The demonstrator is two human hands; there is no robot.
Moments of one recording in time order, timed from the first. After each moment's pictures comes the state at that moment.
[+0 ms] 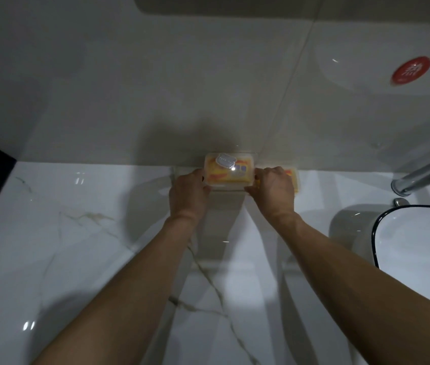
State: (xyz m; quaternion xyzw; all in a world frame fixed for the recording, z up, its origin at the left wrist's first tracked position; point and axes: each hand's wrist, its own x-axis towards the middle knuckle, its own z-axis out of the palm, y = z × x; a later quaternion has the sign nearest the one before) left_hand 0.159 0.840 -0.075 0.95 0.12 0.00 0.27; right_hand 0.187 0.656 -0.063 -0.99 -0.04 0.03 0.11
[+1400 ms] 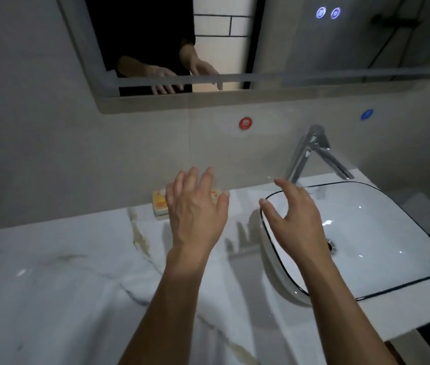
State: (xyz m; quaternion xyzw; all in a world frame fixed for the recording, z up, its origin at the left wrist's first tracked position) left_hand -0.006 0.716 0.136 0.95 -0.06 0.16 0.27; right_hand -0.055 0.549 0.147 -0.92 0.14 -0.15 0.33
